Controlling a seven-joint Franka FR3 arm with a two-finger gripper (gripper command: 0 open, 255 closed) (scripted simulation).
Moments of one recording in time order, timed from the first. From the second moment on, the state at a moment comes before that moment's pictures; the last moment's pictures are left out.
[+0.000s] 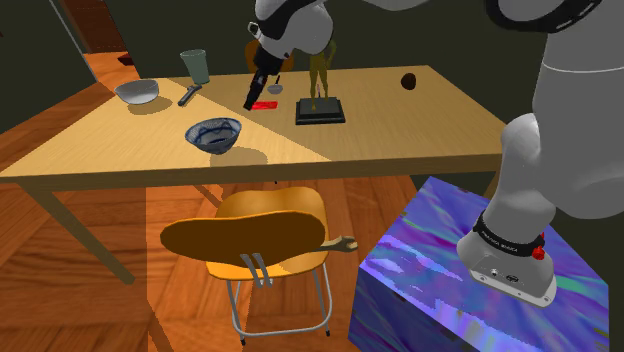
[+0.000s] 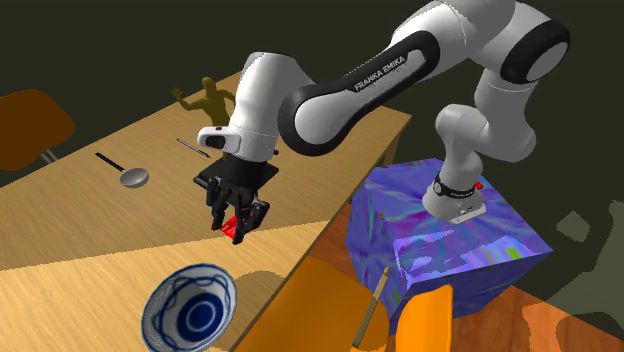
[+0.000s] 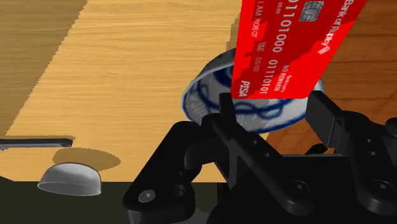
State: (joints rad) arm 0.64 0.28 -0.49 -1.77 0.67 2.42 -1.00
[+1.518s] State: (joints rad) arm 0.55 0.83 -0.41 -1.05 0.72 2.29 -0.79
